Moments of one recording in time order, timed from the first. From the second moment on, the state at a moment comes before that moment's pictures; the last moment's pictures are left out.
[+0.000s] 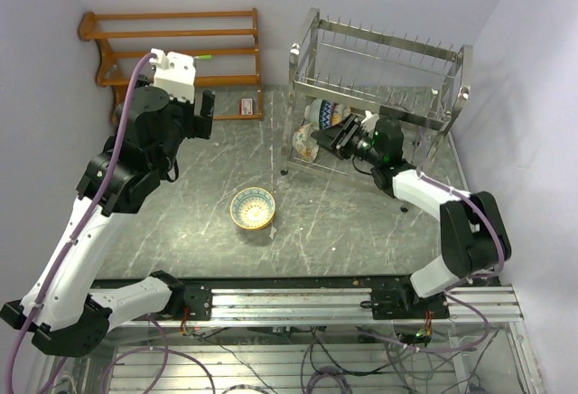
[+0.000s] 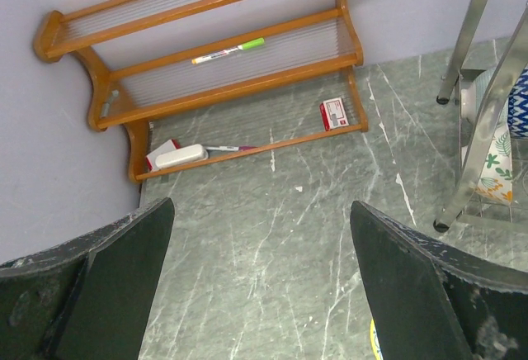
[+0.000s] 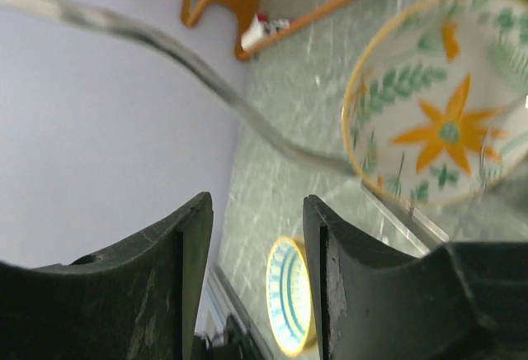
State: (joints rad) left arm -0.56 1.07 1.56 -0.67 -0.52 0.12; right arm 0.30 1.60 0.88 0.56 -0.49 1.06
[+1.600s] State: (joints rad) left arm -0.56 0.97 1.65 -0.79 -0.61 -0.05; right arm 1.10 1.97 1.47 -0.42 -0.14 0.19
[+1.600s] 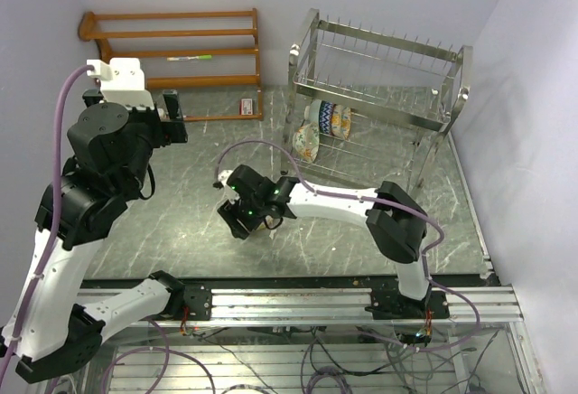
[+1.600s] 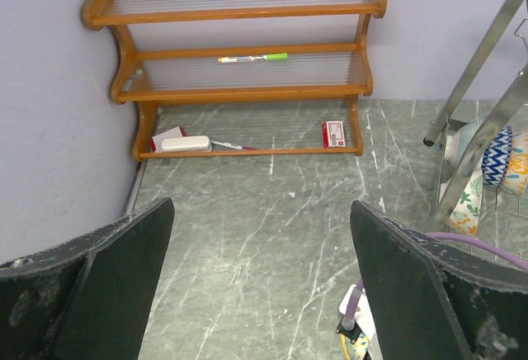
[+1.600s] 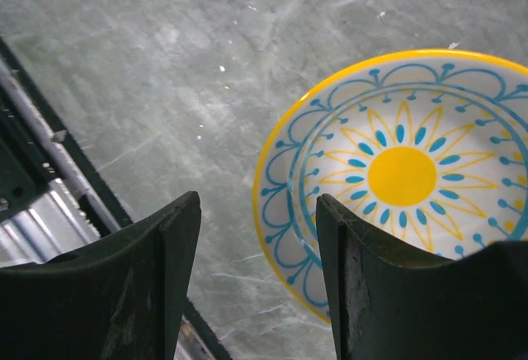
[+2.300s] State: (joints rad) left arm -0.56 0.96 1.62 -0.79 -0.63 -0.01; right arm 1.11 1.96 1.53 -0.45 -0.07 0.11
